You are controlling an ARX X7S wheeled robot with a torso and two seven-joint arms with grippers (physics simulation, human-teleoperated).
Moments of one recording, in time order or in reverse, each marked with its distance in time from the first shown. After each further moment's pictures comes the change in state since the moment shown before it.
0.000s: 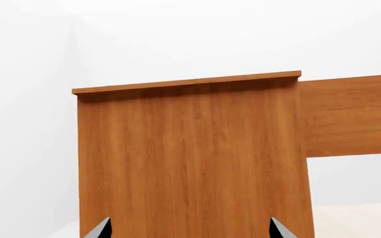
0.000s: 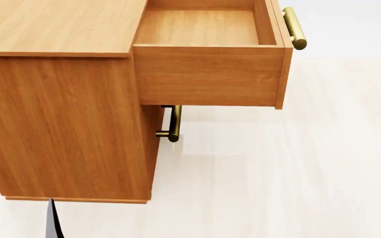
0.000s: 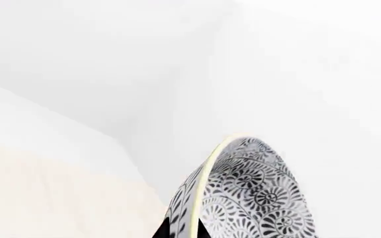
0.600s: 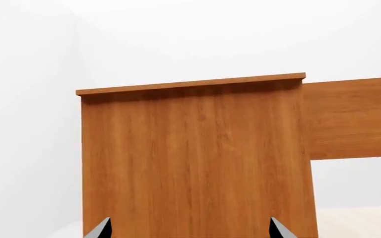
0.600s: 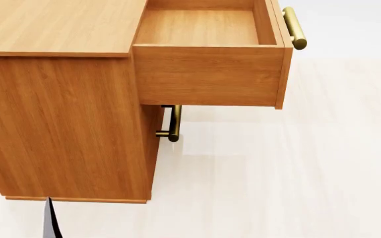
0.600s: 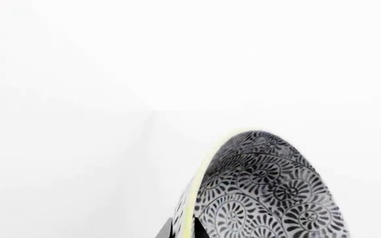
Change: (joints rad) left arm -0.002 -0.010 0.006 0.007 -0.008 -0.003 -0.017; right arm 0.587 -0.120 -0.015 0.049 -0.091 -0.050 -0.004
